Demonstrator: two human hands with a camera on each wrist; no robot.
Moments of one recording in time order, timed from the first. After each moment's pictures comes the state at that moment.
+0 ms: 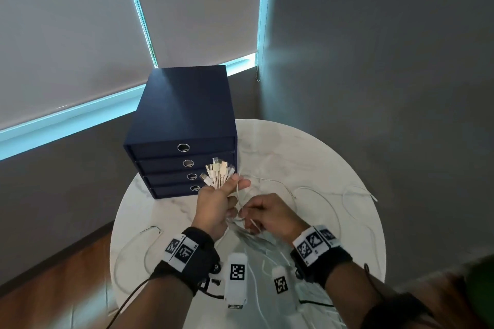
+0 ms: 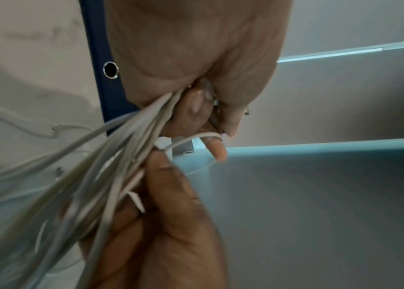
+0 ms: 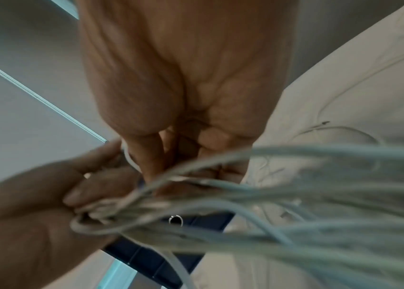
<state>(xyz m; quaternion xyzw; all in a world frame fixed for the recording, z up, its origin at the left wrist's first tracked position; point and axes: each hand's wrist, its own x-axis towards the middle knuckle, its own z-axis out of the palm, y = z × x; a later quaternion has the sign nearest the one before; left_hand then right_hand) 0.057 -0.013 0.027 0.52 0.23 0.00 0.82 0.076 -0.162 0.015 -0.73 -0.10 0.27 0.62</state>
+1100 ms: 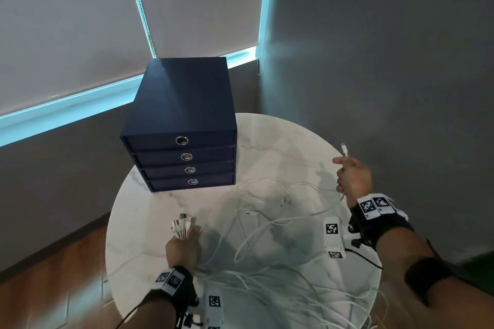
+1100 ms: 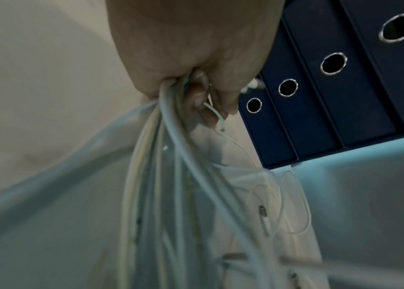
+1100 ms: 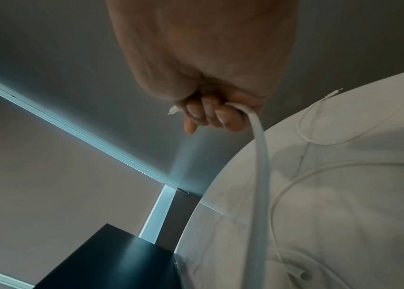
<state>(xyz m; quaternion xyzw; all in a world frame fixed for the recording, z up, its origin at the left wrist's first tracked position) -0.001 0.041 -0.121 0.63 0.49 0.03 0.59 0.175 -0.294 0.010 -0.72 0.23 -0.05 0.65</state>
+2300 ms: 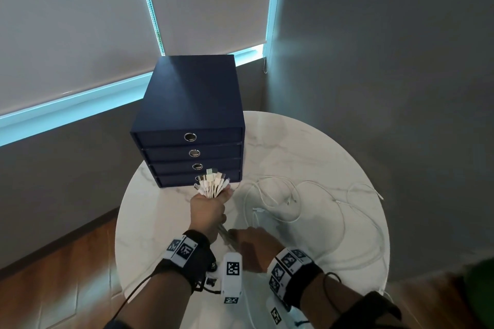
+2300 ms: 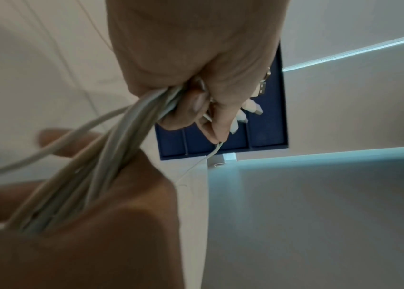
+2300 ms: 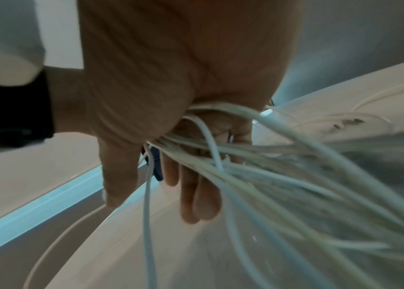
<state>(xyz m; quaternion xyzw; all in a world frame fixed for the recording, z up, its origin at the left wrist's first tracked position) 0.045 0.009 -0.032 0.53 0.33 0.05 0.78 0.029 -0.129 -0.024 -0.89 -0.33 0.29 0.12</state>
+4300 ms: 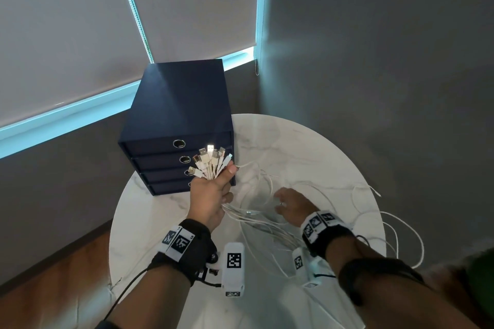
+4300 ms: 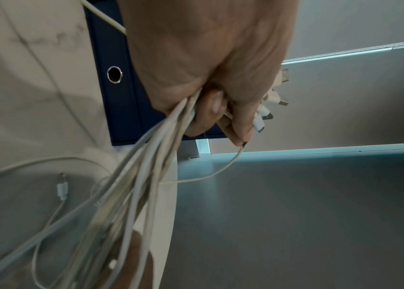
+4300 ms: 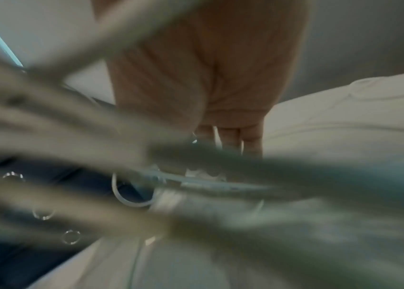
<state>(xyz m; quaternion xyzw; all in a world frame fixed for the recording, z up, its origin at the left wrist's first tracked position) 0.067 -0.012 0.027 0.49 0.19 0.08 0.85 0.127 -0.220 -0.046 -0.94 -0.09 0.21 0.26</state>
